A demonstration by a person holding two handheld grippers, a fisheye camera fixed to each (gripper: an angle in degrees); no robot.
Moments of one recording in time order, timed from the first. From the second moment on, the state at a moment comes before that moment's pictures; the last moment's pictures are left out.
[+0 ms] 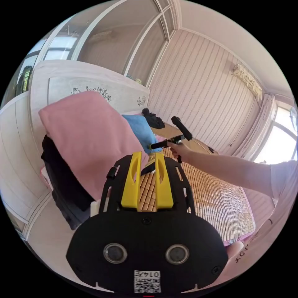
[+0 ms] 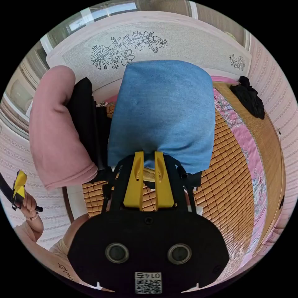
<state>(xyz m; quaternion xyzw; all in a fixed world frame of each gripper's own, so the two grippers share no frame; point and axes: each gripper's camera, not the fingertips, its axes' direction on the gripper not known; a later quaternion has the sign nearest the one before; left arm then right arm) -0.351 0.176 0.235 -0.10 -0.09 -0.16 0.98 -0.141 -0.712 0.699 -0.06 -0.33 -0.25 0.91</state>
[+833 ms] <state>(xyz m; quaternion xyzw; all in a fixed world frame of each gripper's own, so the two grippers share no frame) -0.330 0.283 0.085 -0.10 -0.18 -0.25 0.94 -0.306 -0.575 0.492 0.11 -0.20 -0.49 0.84</state>
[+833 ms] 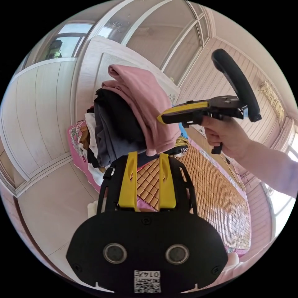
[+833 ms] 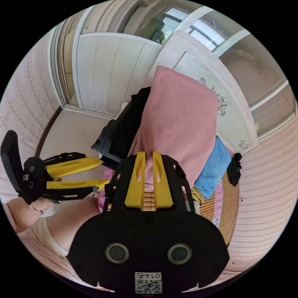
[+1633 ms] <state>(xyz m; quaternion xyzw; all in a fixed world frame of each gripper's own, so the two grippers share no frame) -0.226 0.207 0.061 0.09 -0.14 -0.13 0.98 0.168 -0.527 0.556 0.23 -0.74 0.08 0.63</state>
